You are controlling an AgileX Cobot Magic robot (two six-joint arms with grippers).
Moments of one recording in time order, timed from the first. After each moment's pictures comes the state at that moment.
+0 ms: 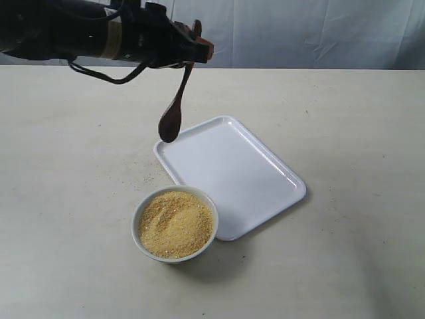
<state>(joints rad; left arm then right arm) -0.44 1.73 -1.23 1.72 -0.50 -1.80 0.13 0.01 0.00 0.04 0.37 0.00</state>
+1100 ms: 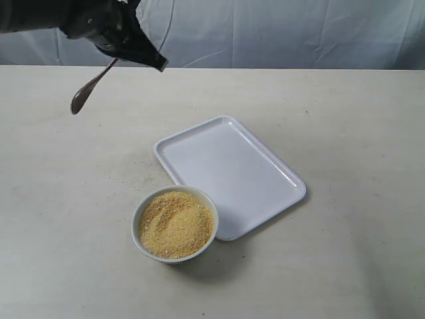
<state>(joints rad) -0.47 1.88 -1.47 0.54 0.53 -0.25 0.13 0.01 0.00 0.04 0.37 0.00</state>
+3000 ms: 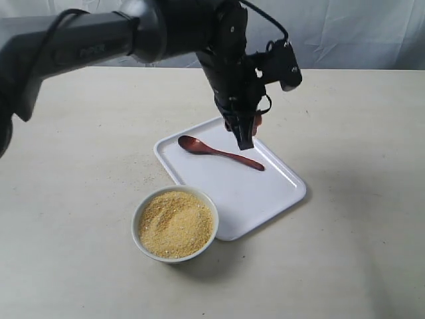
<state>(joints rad) -0.76 2.17 -1.89 -0.04 0.93 0.74 0.13 0.01 0.00 0.04 0.37 0.00</state>
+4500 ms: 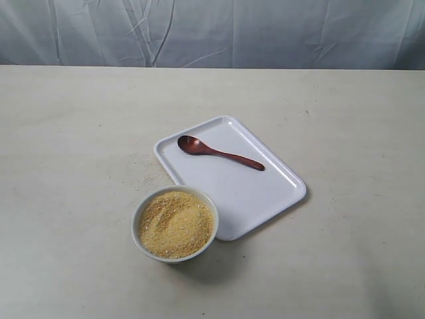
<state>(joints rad) -0.36 0.80 -0.92 -0.05 0.90 0.00 0.13 0.01 0.00 0.04 0.37 0.00</state>
